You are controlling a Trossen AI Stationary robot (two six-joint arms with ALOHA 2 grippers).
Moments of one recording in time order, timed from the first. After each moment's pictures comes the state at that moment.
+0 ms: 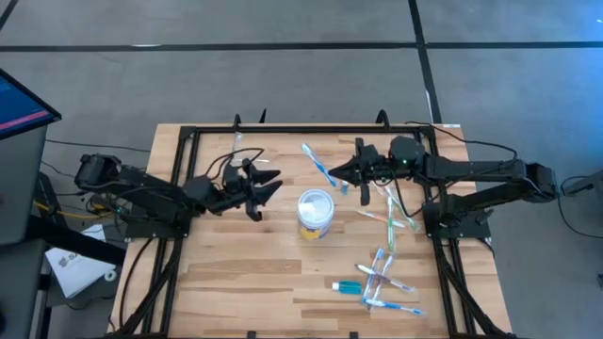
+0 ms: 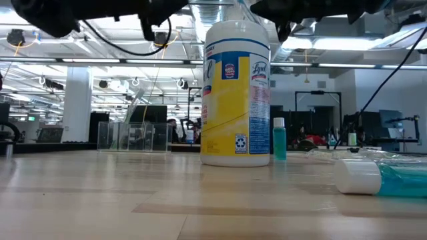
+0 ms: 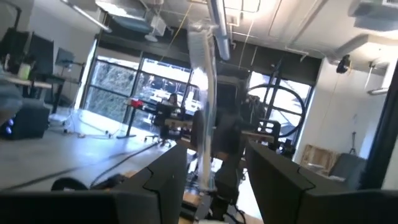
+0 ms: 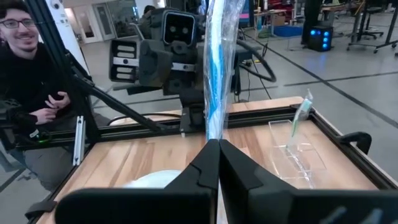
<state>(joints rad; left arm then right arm) -0.10 1.29 0.48 1.18 -0.39 -0.15 -0.18 1.12 0.77 0.25 -0.20 0.11</state>
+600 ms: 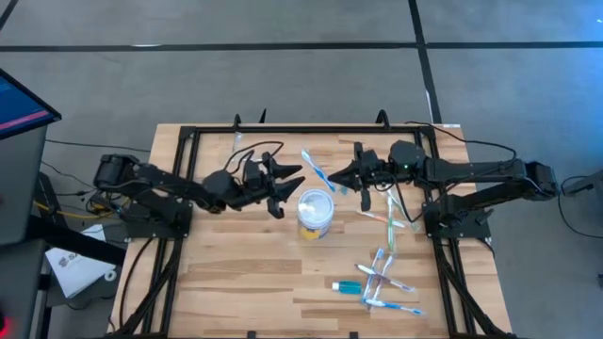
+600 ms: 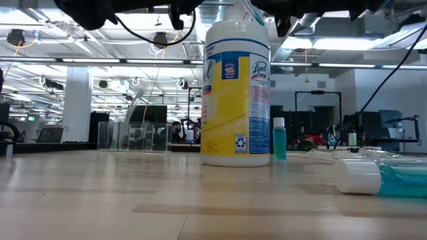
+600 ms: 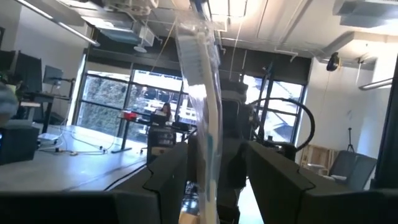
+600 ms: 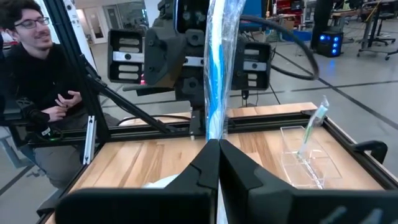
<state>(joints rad) -0.06 1.48 0.71 1.17 -0.30 -0.11 -0.12 1.12 0.77 0.27 -0.18 0.10</state>
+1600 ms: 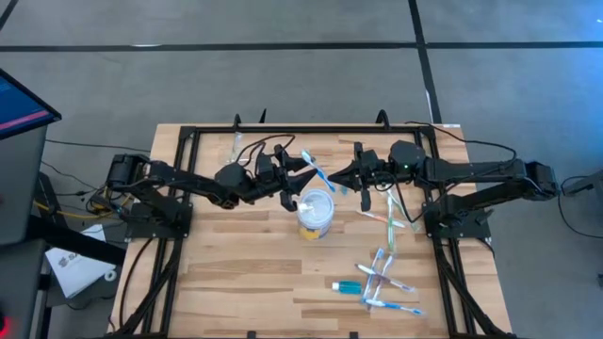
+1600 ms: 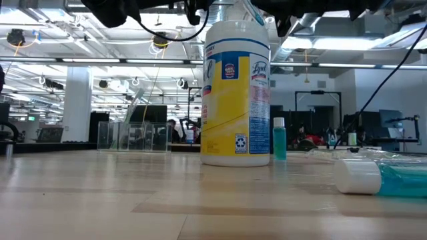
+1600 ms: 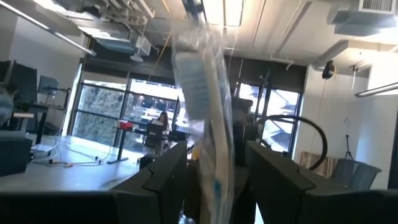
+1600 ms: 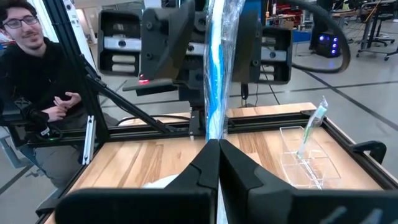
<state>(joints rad) -0.01 1.58 0.86 1.17 -0.25 -0.11 -0.12 1.12 0.77 0.27 -0.18 0.09</state>
